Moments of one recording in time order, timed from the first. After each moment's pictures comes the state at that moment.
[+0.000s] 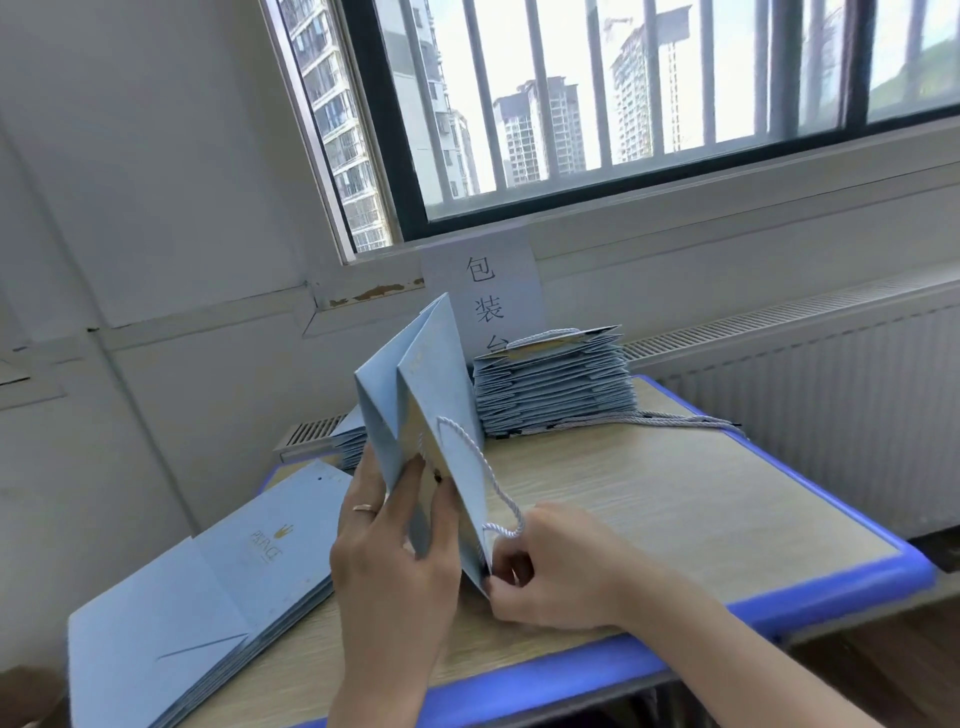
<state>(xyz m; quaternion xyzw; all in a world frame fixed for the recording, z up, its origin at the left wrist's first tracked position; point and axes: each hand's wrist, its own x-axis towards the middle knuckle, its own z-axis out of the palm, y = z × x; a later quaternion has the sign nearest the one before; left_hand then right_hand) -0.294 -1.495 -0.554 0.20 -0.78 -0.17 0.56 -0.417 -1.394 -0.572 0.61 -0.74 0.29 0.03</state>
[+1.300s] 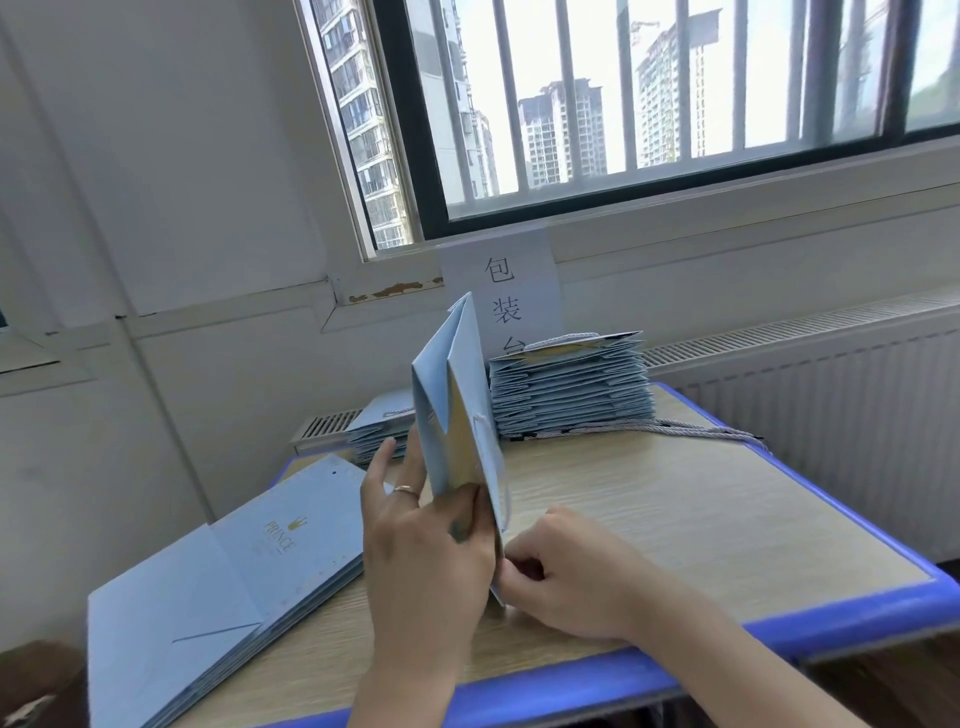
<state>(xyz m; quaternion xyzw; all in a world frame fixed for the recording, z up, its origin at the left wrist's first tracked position) -0.307 -1.498 -0.558 0.21 -0.82 -0.09 0.52 -0.416 -1.398 -0.569 0.63 -0.71 0.32 0.05</state>
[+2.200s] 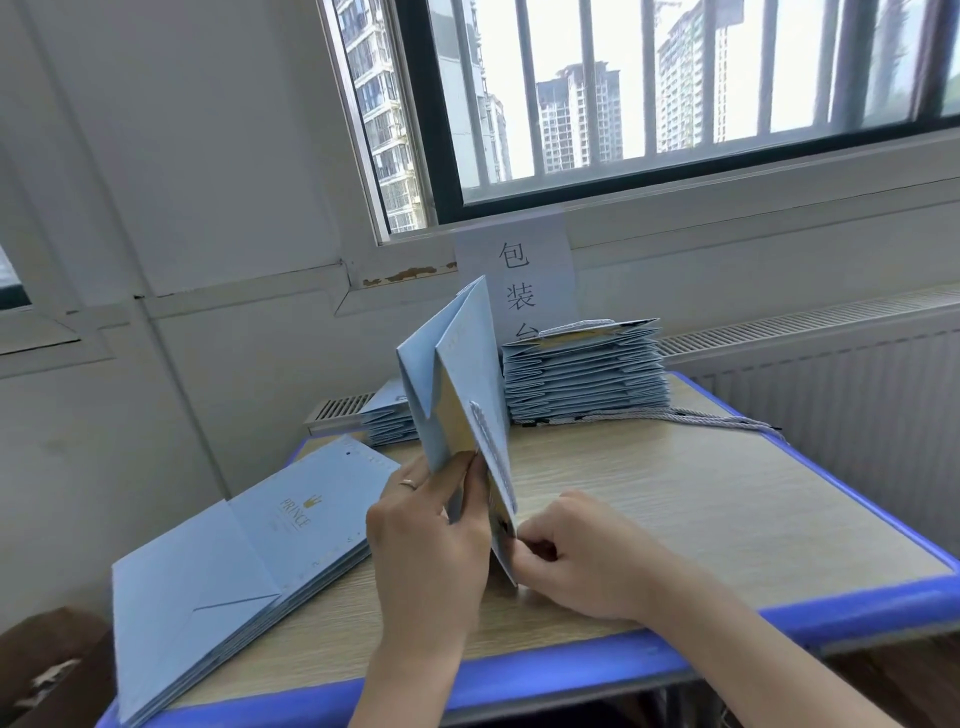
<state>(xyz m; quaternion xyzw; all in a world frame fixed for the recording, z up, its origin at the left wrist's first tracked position) -0.299 -1.490 -0.547 0.20 -0.78 -0.14 0.58 -0.416 -1.399 -0.571 0.62 -0.71 0.32 0.03</state>
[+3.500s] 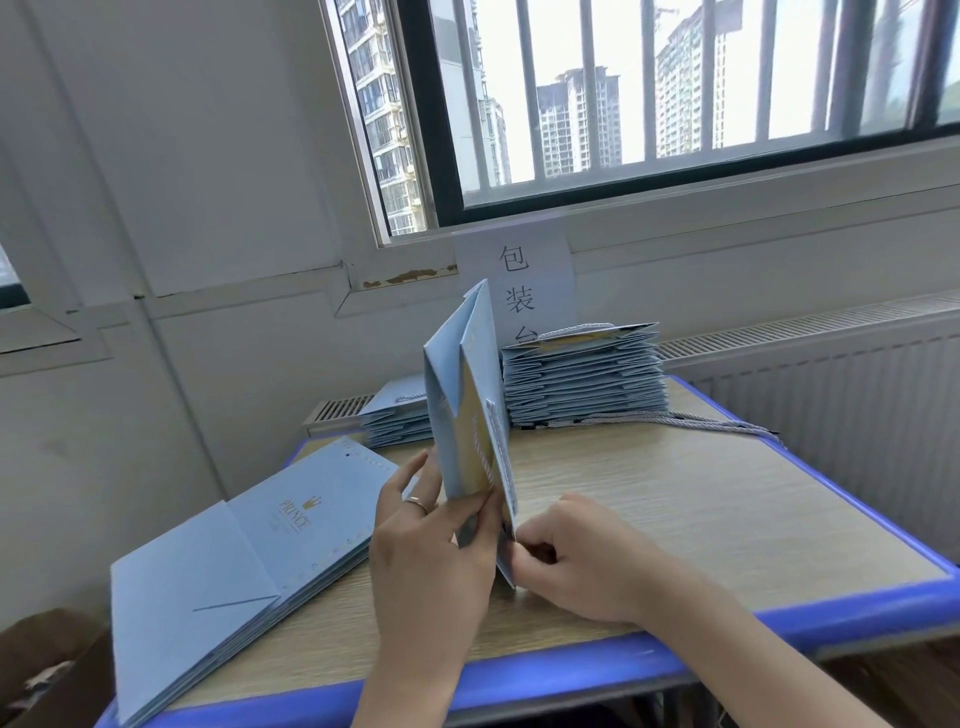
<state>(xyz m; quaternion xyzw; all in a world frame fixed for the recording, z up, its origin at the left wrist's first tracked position) -0.297 -1.497 -0.572 0.16 -0.79 -0.12 0.58 -0.418 -1.400 -0.574 0.63 -0.70 0.32 0.02</state>
